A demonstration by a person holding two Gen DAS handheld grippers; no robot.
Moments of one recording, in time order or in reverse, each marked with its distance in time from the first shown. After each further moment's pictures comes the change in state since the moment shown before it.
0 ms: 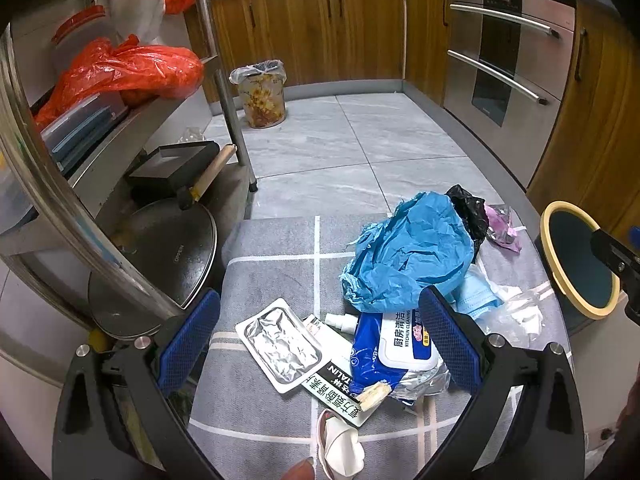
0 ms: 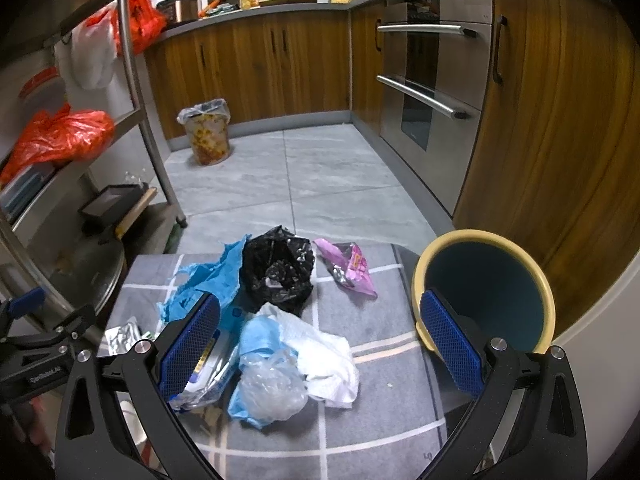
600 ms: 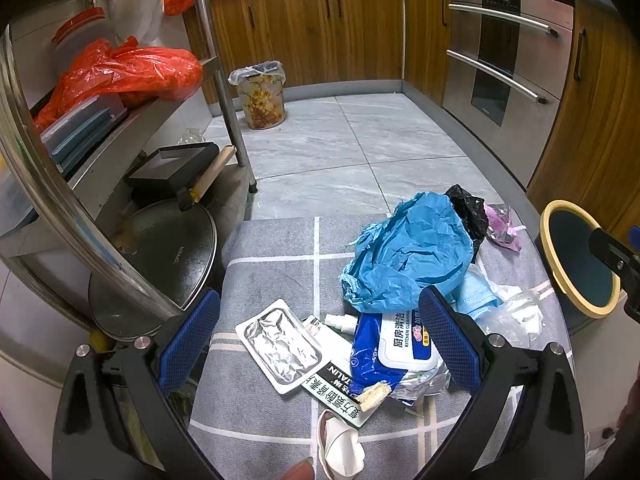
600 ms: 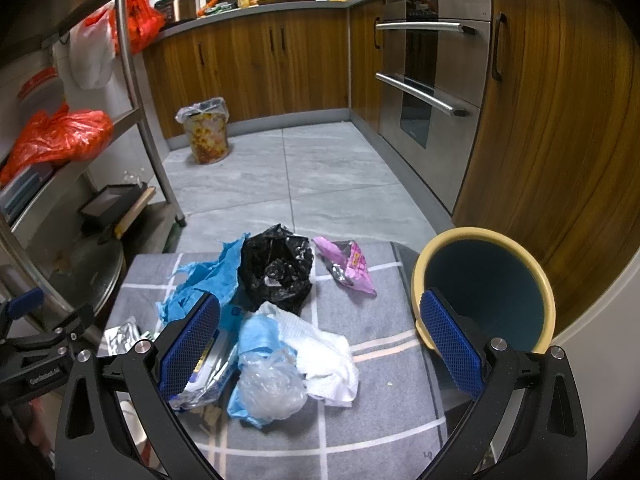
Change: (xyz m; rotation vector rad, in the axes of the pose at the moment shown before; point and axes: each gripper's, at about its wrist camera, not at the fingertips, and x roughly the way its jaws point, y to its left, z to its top) left arm -0.001 0.000 0.000 0.002 -0.001 0.000; right arm 0.001 0.000 -0.001 0.002 0.004 -0.001
